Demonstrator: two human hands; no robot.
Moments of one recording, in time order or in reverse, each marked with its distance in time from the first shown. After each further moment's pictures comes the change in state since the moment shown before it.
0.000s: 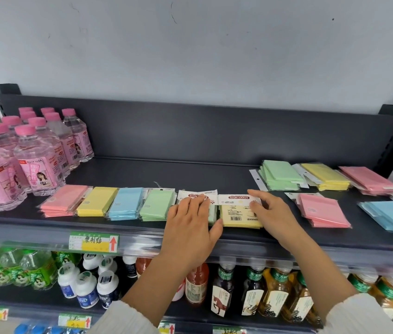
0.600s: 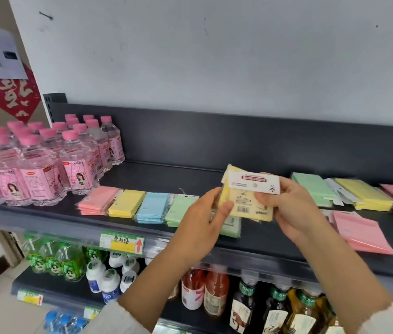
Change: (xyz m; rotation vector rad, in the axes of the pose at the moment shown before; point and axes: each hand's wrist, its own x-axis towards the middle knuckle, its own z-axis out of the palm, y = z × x) left_hand 0.000 -0.017 -0.047 -0.855 0.023 -0.111; right_hand -0.002 -0.073 0.005 0.783 -0.128 0.085
